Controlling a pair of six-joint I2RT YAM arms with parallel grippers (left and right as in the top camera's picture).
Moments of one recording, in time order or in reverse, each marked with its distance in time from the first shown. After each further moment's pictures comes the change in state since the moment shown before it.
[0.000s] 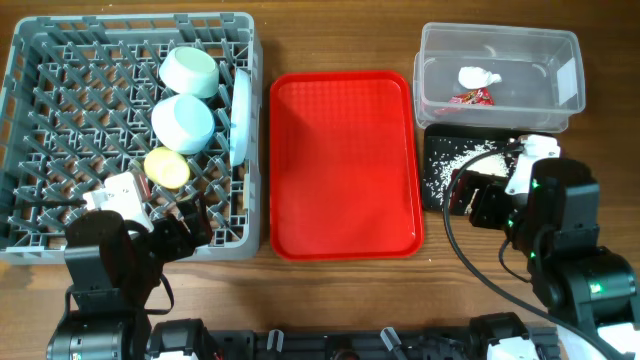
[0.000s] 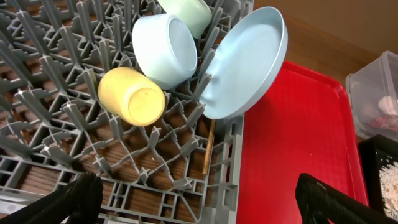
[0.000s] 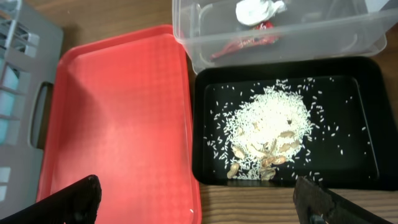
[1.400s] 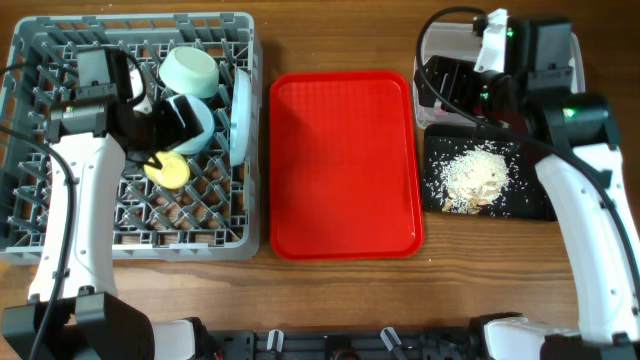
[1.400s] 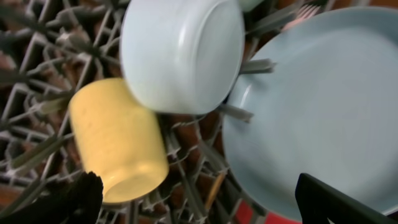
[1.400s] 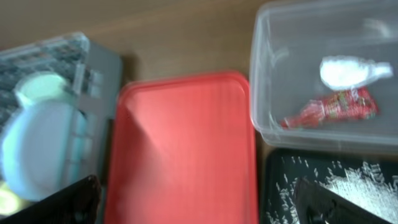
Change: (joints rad) left arm 0.069 0.953 0.507 -0.106 0.045 -0.047; right arm 0.000 0.647 0.533 0.050 -0.206 -0.013
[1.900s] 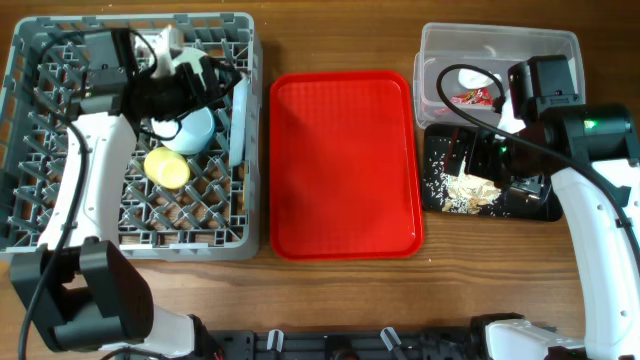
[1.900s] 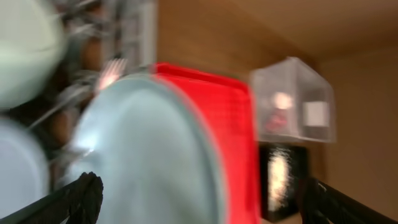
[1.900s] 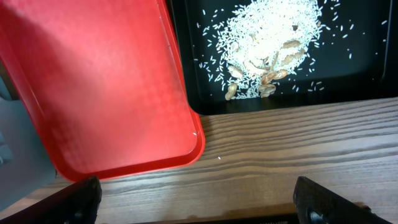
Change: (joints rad) left arm -0.006 0.139 -0.006 0.417 0.563 0.060; right arm -0.047 -0.062 -0.007 -0.563 0.113 0.079
